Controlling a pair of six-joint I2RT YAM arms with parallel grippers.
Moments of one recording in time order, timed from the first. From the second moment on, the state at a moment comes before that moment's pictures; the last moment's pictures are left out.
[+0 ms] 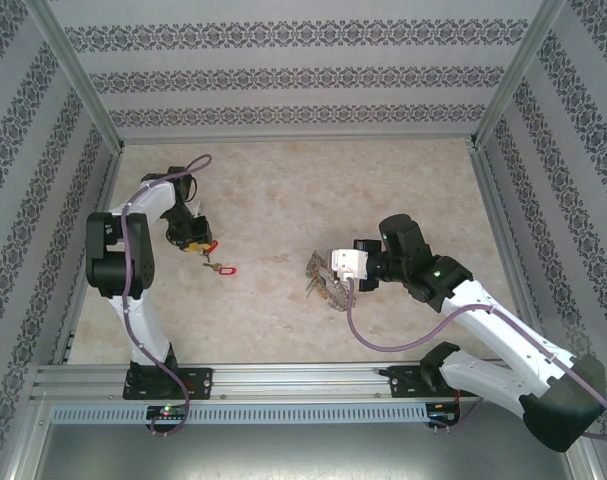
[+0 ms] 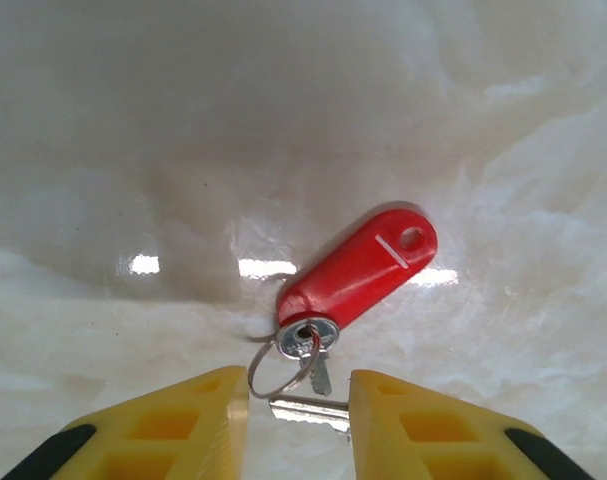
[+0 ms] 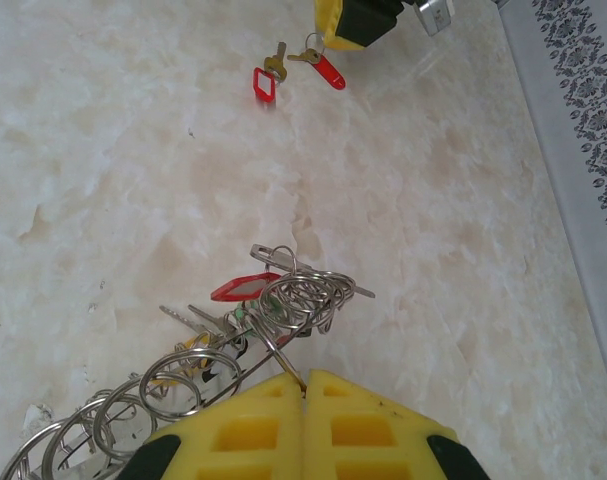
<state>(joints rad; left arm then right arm) 0.03 1.95 1.40 -1.05 0.19 -0.17 0.59 0.97 0.78 -0.48 -0.41 -0.94</state>
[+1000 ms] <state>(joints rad) -0.03 2.08 1.51 -1.18 0.17 -0.04 0.59 0.97 0.78 -0.48 -0.41 -0.94</state>
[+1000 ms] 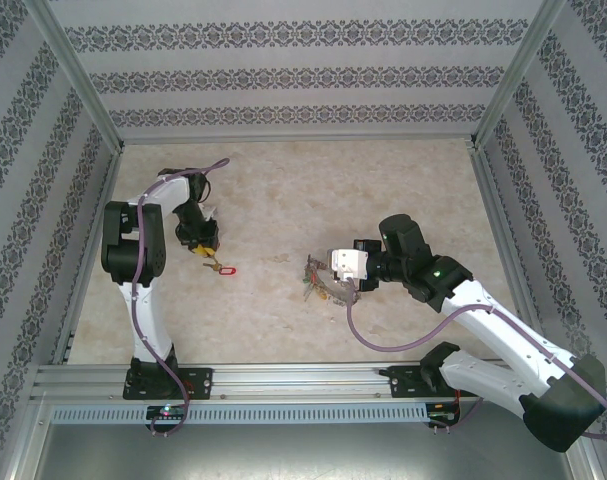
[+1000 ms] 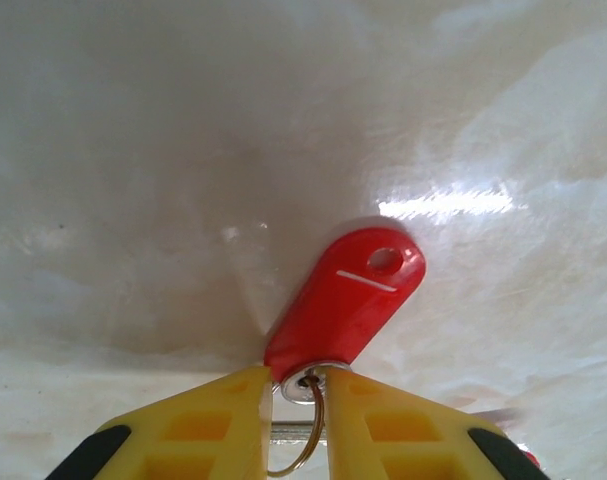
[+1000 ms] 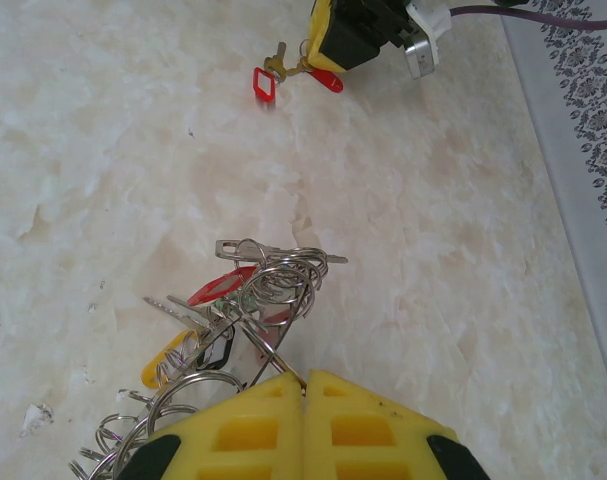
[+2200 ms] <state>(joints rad) -0.03 2.11 1.55 -1.23 0.16 -0.05 0.59 0.96 0.78 -0.48 -0.41 -0.94</state>
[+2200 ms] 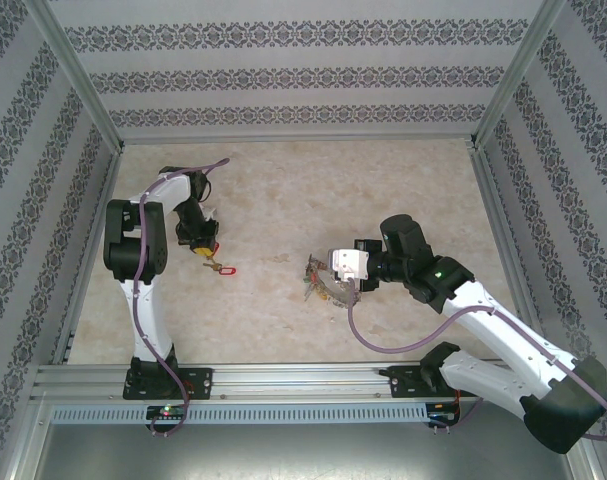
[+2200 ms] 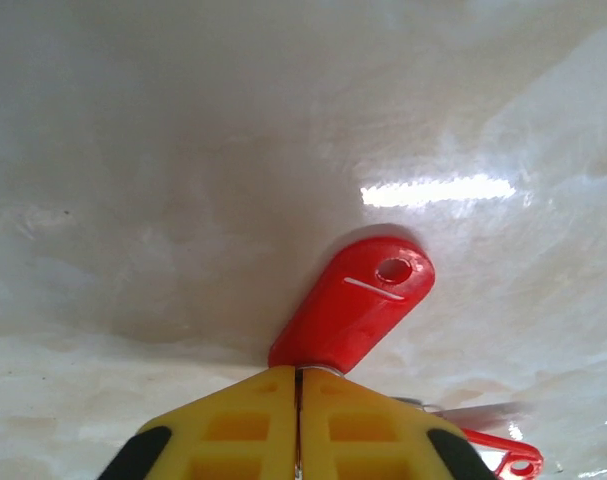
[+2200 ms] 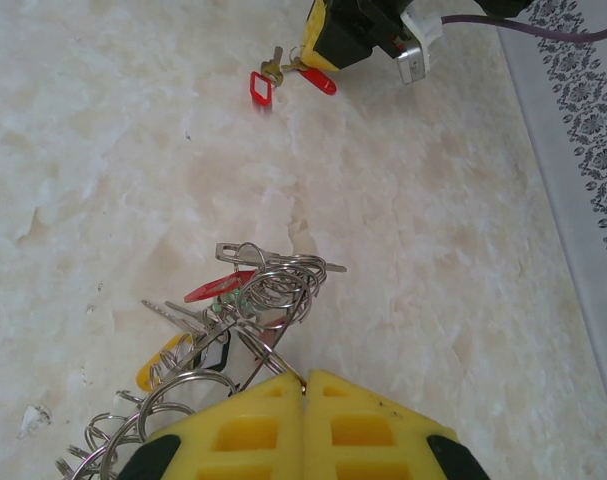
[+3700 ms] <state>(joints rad) -0.37 1.75 1.66 -0.88 0.56 -0.91 0.61 1.17 0.90 -0.46 -0.38 -0.76</state>
